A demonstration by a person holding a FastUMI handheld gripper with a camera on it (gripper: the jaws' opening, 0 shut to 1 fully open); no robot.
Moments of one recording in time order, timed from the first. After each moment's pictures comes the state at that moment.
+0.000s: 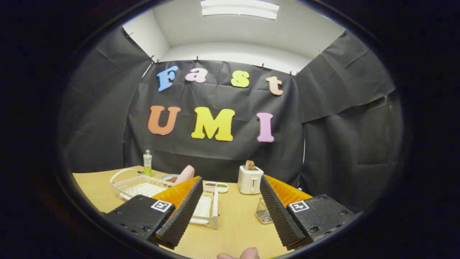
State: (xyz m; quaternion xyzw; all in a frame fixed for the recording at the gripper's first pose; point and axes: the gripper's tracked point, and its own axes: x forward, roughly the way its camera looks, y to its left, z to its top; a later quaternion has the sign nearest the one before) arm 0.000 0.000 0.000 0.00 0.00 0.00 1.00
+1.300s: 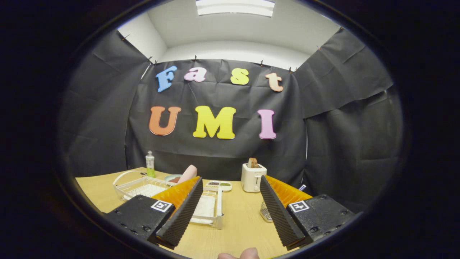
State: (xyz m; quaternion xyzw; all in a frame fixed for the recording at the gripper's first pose) arm 0.005 0.002 -0.003 0.02 0.01 0.01 1.00
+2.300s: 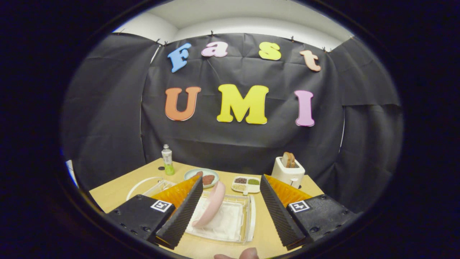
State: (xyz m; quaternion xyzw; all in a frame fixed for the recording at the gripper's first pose) arm 0.151 0.103 0.061 -0.01 0.17 0.12 0.98
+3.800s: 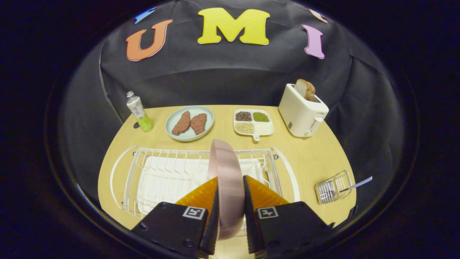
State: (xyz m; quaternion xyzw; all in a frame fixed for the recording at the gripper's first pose) arm 0.221 0.167 -0.048 0.00 0.46 0.01 0.89
